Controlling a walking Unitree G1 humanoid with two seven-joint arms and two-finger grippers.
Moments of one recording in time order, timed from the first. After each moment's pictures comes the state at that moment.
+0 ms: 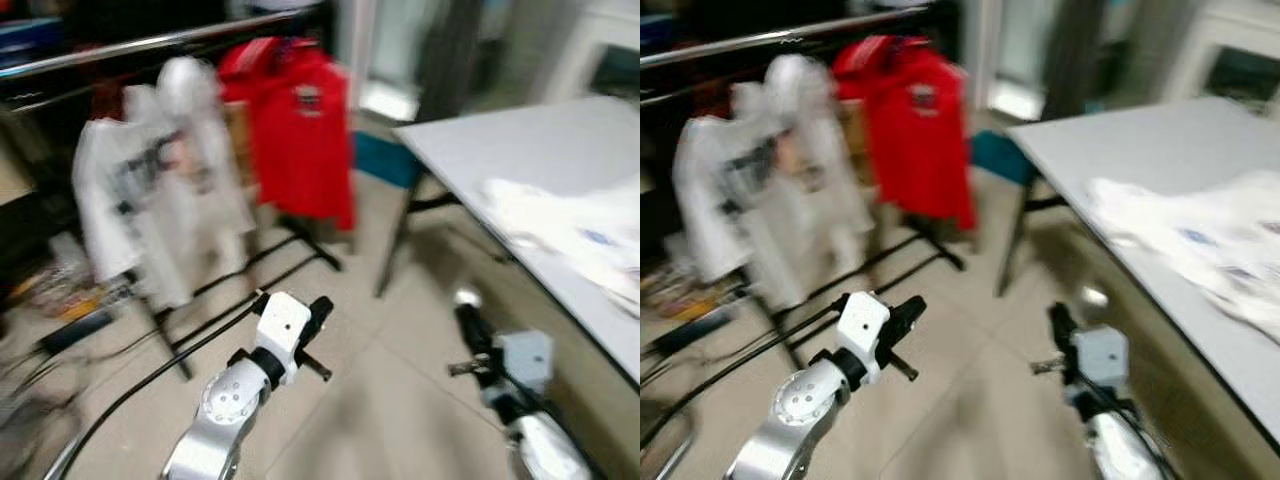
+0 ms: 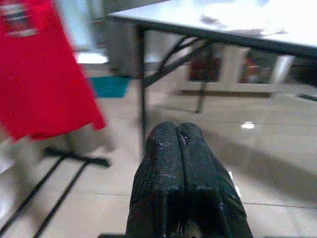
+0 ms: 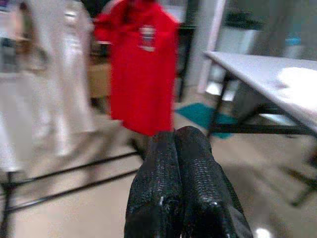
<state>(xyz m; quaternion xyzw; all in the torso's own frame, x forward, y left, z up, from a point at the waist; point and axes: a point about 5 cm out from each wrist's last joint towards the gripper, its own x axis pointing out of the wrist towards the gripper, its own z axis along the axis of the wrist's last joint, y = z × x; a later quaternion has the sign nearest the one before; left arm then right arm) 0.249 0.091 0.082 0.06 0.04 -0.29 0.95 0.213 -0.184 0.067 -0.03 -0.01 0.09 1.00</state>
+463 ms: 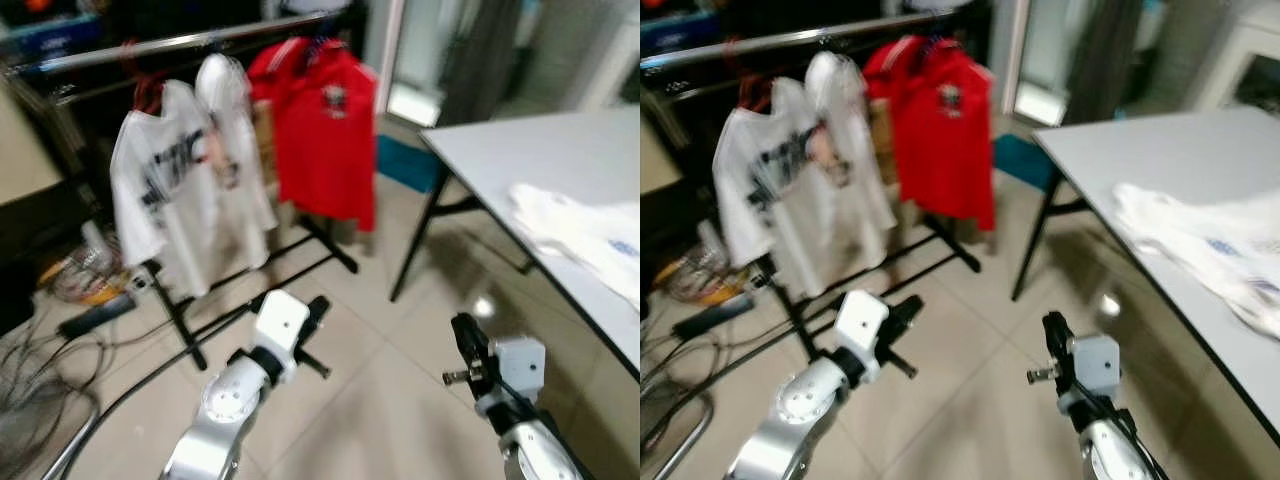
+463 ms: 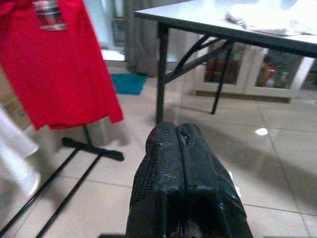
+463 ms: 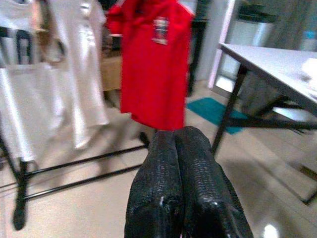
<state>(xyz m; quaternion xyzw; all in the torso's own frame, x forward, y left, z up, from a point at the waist) 0.251 0.086 0.083 0.05 0.04 -0.30 0.95 0.206 -0.185 0.061 -0.03 0.00 0.08 1.00</state>
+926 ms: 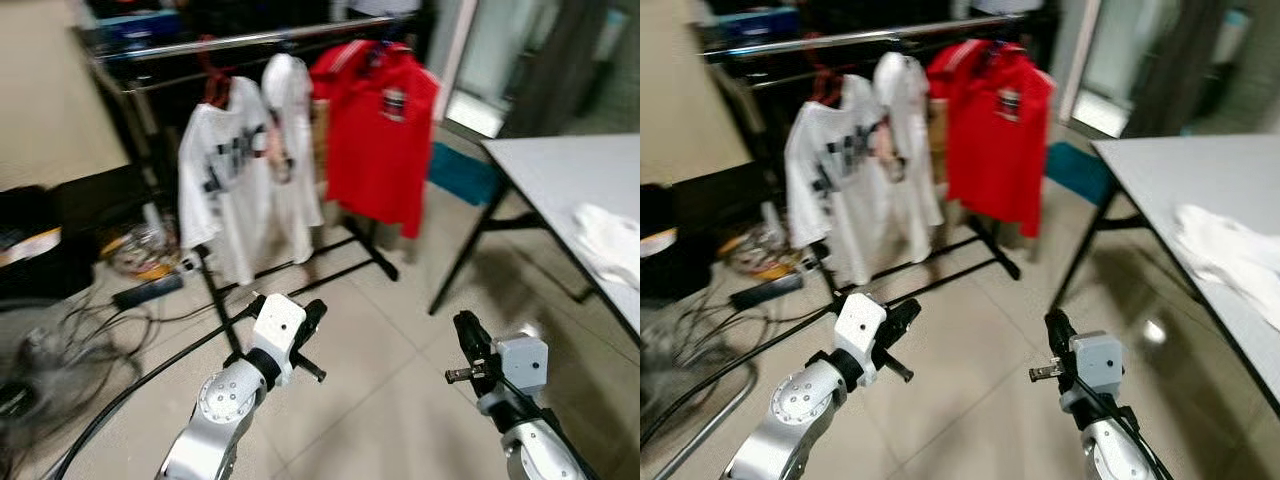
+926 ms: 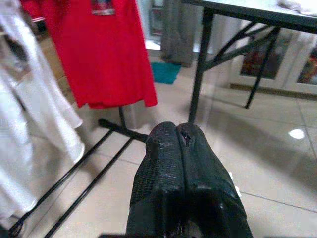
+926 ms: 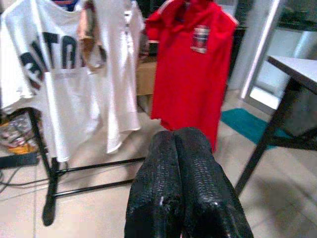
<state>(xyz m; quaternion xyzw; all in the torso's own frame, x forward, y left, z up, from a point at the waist) 0.252 0.089 0.079 0.05 0.05 -0.30 0.95 0.208 -0.189 0.063 -0.03 0.00 0.08 1.00</state>
